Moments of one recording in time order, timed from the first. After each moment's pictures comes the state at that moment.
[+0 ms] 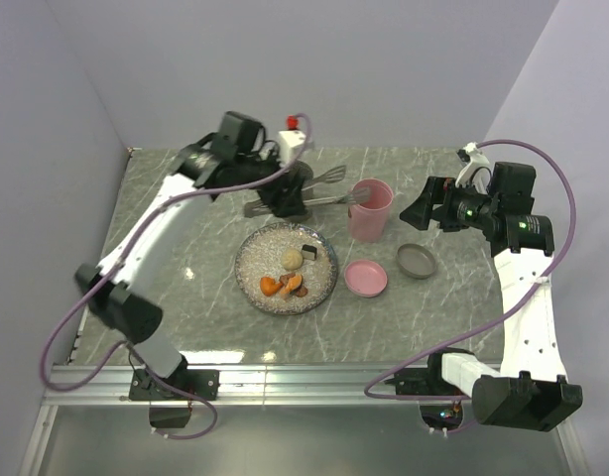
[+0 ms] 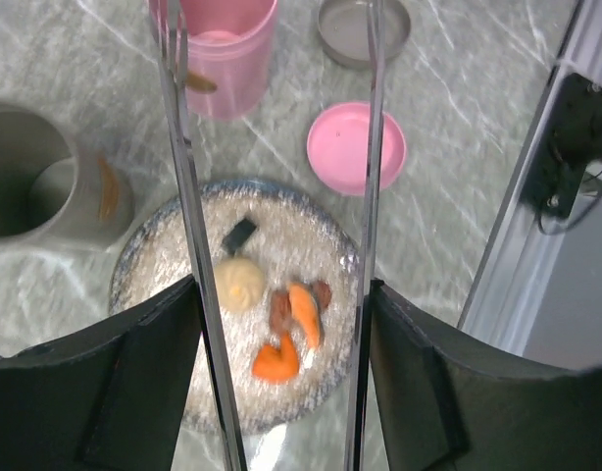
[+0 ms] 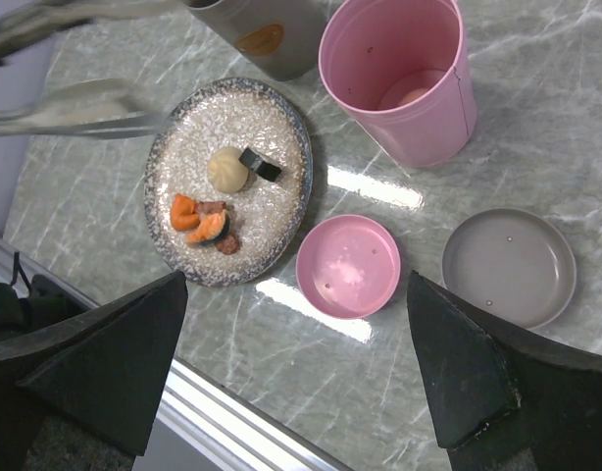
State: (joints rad) left arm -0.56 1.70 1.90 -0.92 0.56 0.24; right arm -0.13 1.10 1.31 -0.89 -0.65 0.07
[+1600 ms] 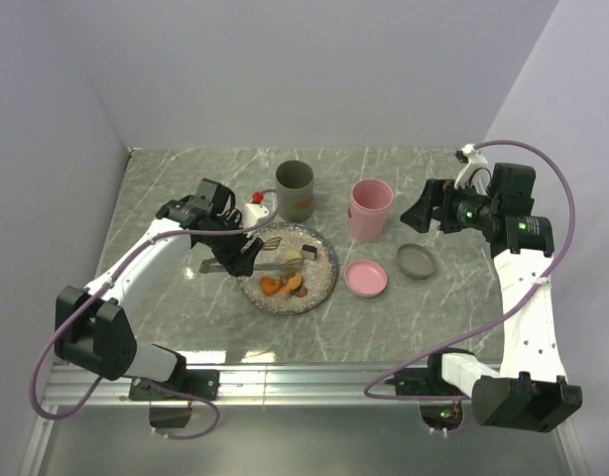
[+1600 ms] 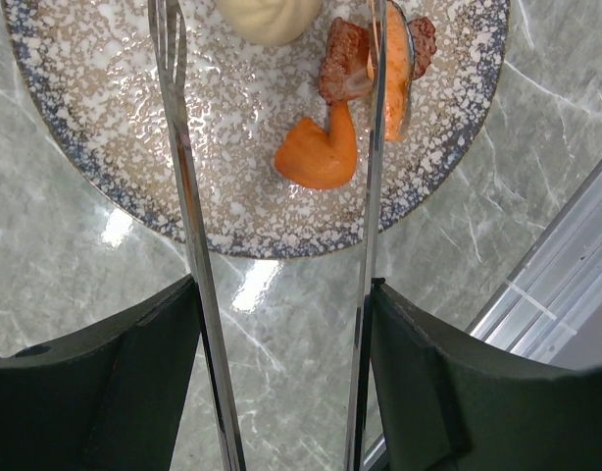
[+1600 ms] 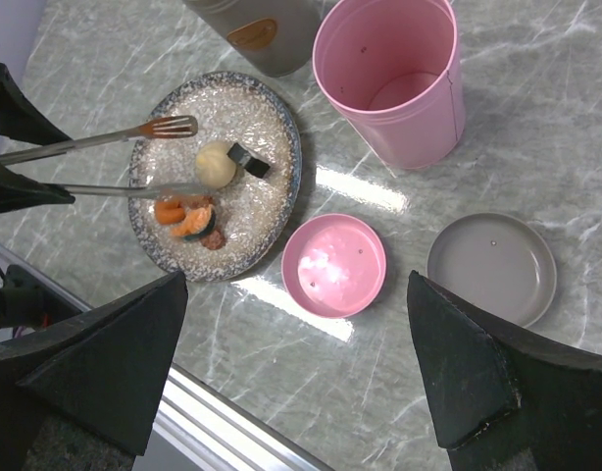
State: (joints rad) left arm -0.37 1.40 1.16 -0.90 0.42 0.47; right arm -0.13 1.10 1.30 -0.88 -0.65 0.01
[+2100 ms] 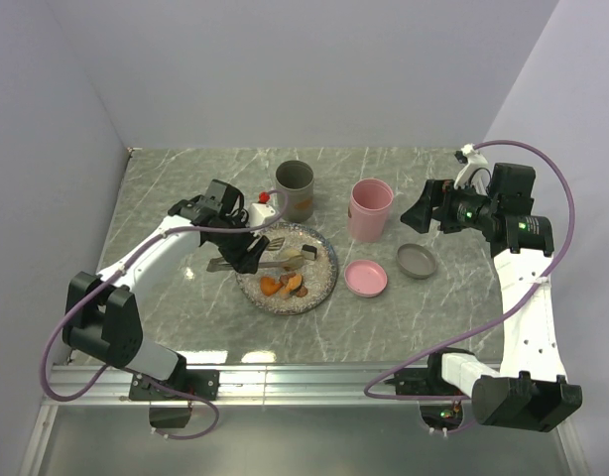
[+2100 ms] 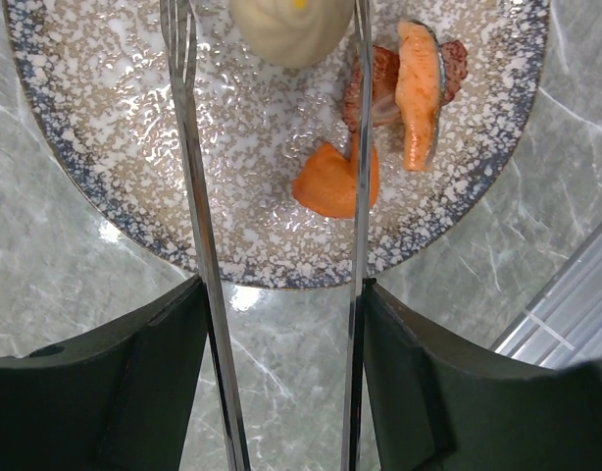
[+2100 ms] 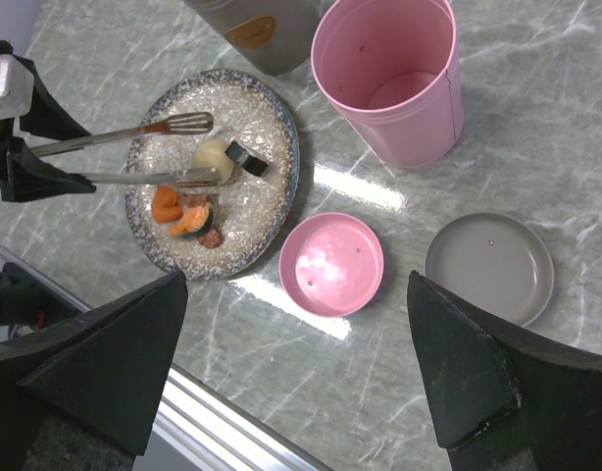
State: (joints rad) left arm -0.40 1.47 1.15 -0.81 0.39 0.43; right arm -0.13 1.10 1.30 -0.89 -0.65 0.00
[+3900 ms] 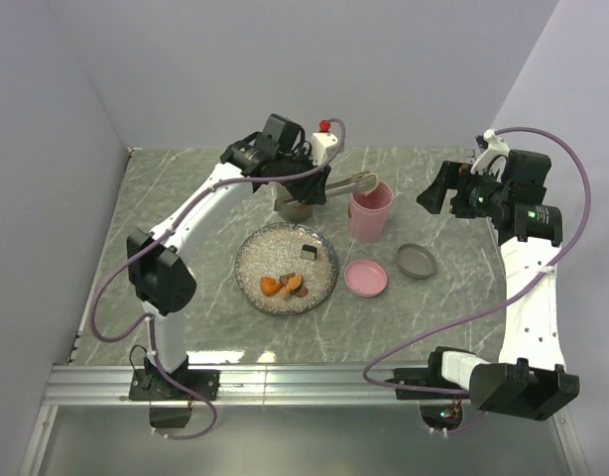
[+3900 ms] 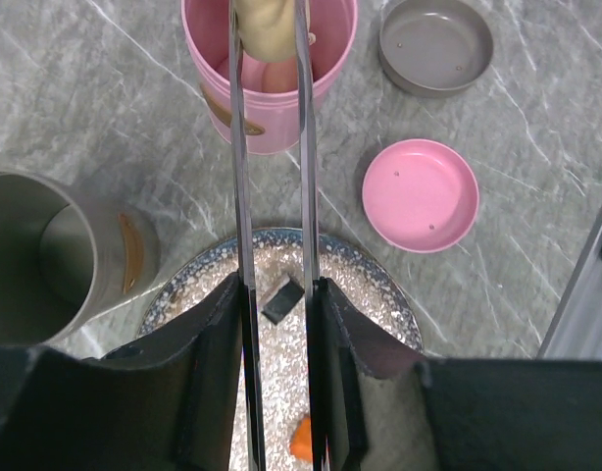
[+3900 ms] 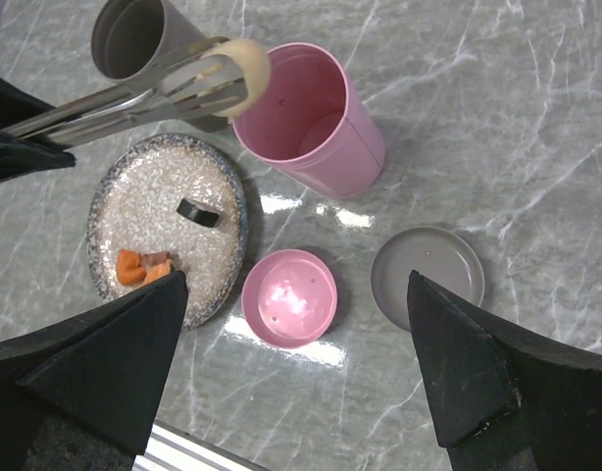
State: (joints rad) left arm -0.60 1.89 1.97 -0.81 0.47 0.23; right arm -0.19 1.15 1.39 -0.86 -0.53 0.06
